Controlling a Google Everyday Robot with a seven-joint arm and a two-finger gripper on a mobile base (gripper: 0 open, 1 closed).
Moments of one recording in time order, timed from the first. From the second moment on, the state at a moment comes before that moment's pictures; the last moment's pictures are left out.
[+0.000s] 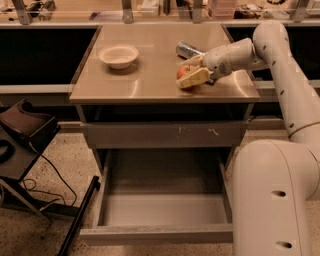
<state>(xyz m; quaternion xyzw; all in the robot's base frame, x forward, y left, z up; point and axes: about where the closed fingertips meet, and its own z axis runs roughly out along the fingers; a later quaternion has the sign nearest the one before) 0.744 -0.095 0.839 -0.55 0.64 0.36 0.41</state>
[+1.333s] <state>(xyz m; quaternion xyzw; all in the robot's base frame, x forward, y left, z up) 0.730 -0.102 0.835 -0.55 0.64 0.35 0.40</state>
